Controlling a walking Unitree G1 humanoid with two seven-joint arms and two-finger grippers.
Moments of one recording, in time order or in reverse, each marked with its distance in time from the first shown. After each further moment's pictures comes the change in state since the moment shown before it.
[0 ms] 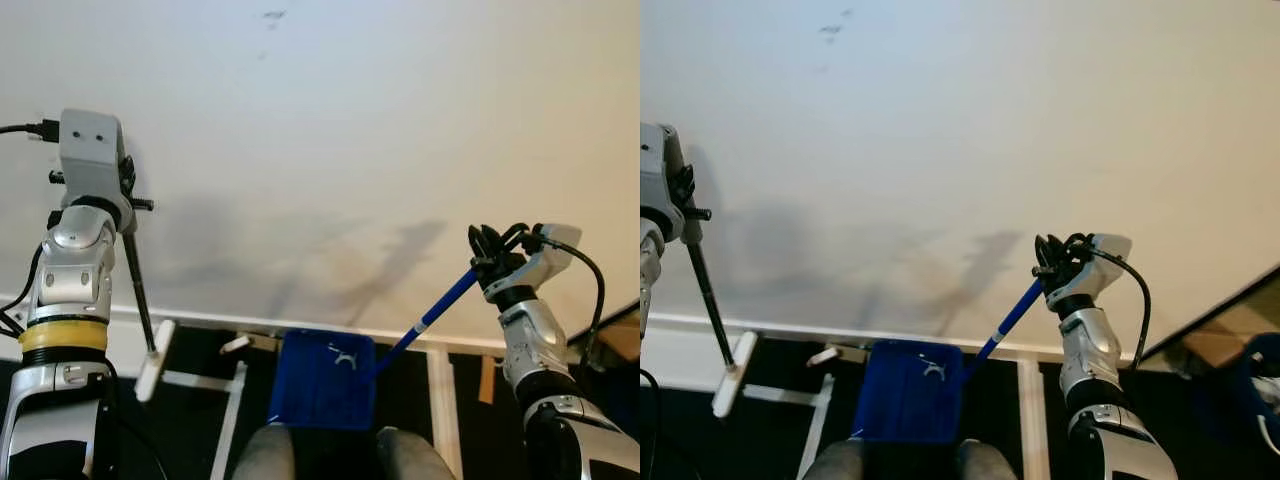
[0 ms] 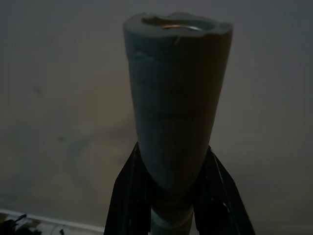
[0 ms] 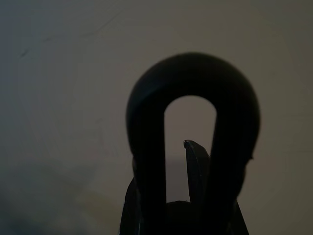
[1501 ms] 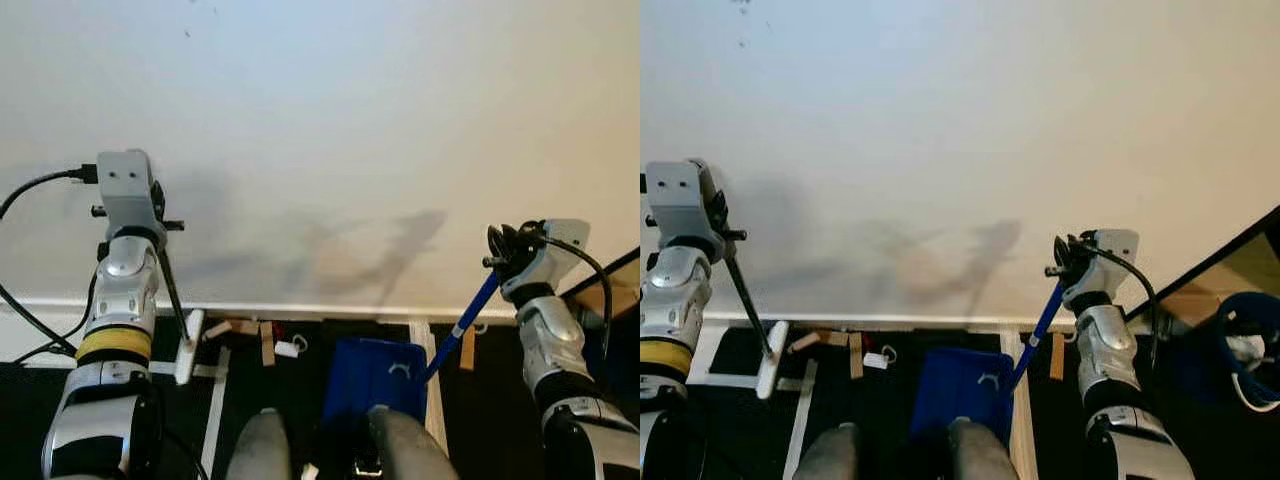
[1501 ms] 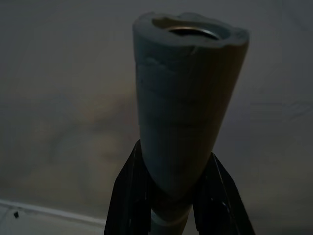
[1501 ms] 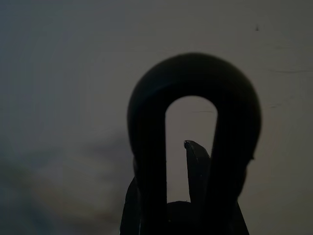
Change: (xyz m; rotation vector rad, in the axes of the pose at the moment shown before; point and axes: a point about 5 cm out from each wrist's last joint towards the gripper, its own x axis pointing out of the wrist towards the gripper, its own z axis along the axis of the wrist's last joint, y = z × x) left arm 0.003 -0.036 -0.046 -0.135 -0.003 0.043; right arm 0.002 -0.016 0.009 -0.193 0.056 -0.106
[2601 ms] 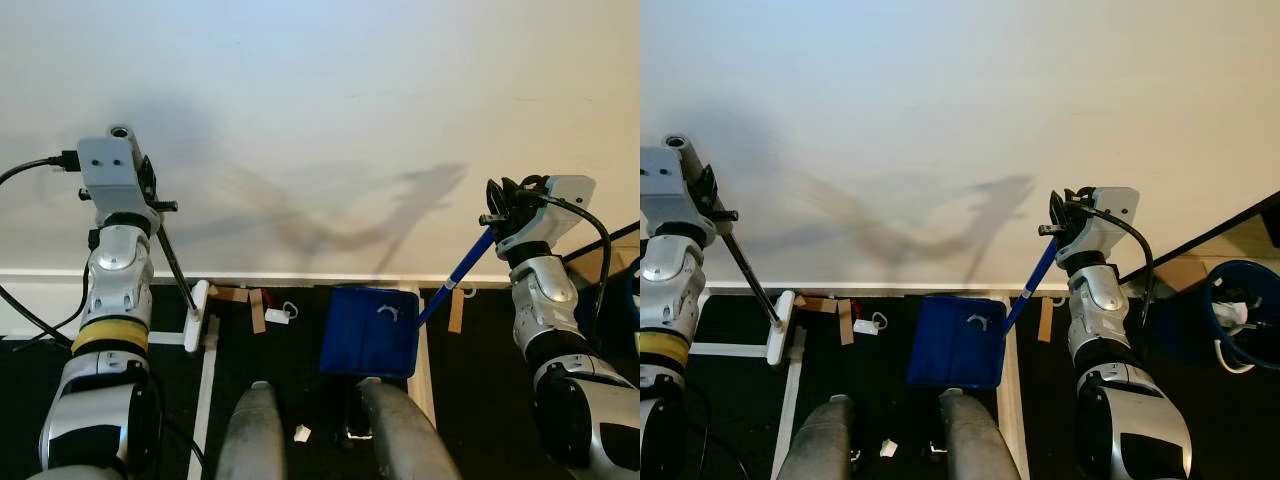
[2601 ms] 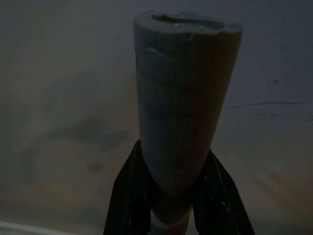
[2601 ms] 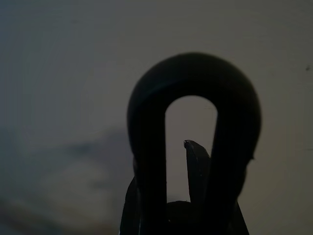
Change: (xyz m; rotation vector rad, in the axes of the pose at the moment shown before) left arm 0.007 0.005 0.026 -0.025 -0.181 0.016; right arm 0.030 0.018 0.038 -0.002 -0.170 0.090
